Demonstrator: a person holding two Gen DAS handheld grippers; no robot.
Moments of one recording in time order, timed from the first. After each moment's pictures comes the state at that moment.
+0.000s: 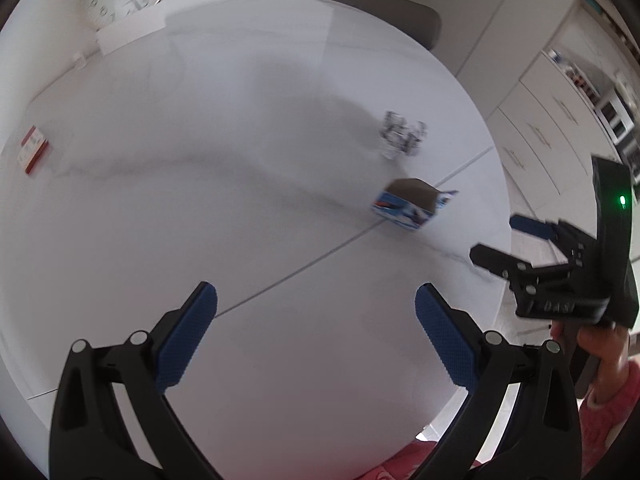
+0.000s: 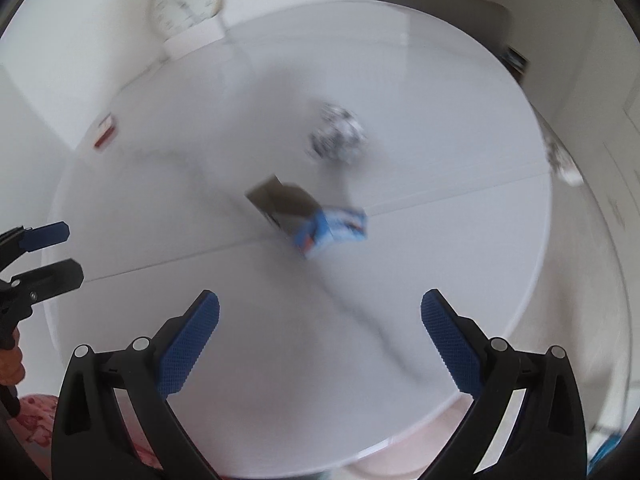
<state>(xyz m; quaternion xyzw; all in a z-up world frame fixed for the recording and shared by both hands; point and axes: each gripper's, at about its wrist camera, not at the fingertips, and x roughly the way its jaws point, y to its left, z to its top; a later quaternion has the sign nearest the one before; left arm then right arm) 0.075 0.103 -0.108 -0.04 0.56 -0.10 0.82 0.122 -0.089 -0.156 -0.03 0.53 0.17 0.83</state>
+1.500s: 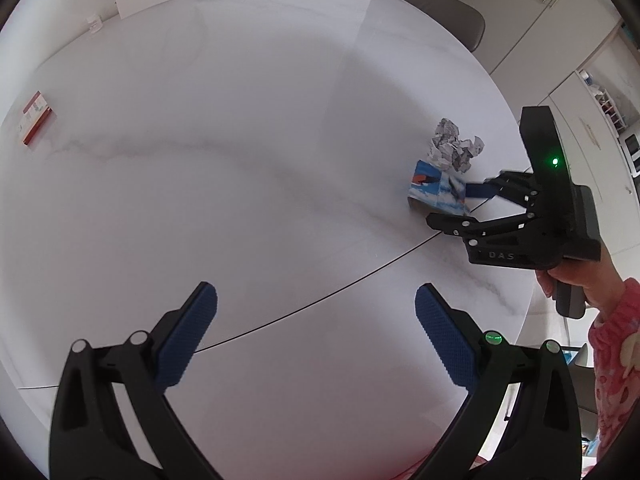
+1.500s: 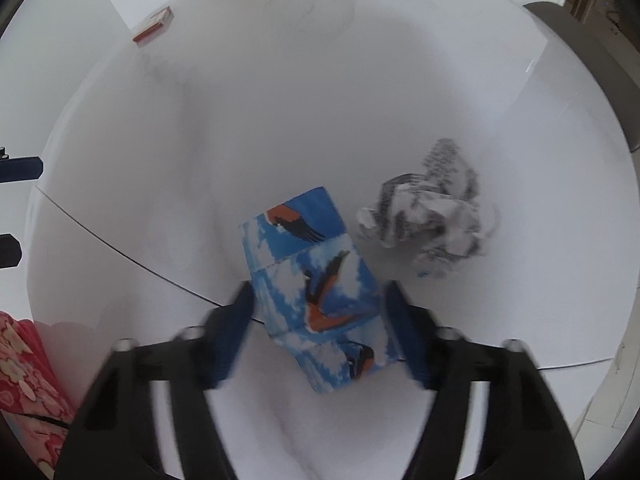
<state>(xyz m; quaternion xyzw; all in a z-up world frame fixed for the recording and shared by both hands) 0.115 0.125 -0.137 -0.07 0.59 -0.06 0.80 0.218 -0.034 -0.216 -0.17 0.56 0.31 0.75</state>
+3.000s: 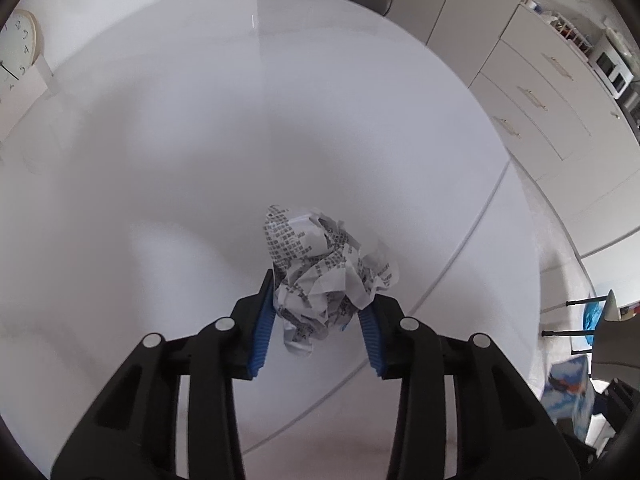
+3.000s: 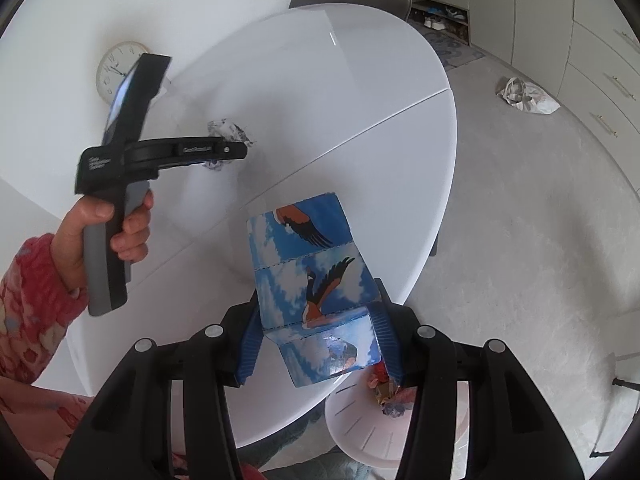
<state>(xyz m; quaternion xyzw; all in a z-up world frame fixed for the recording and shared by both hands) 0.234 -0.060 -0.179 0.04 0.56 -0.16 0.81 0.067 -0.225 -0.174 0.14 0.52 0.10 0.84</state>
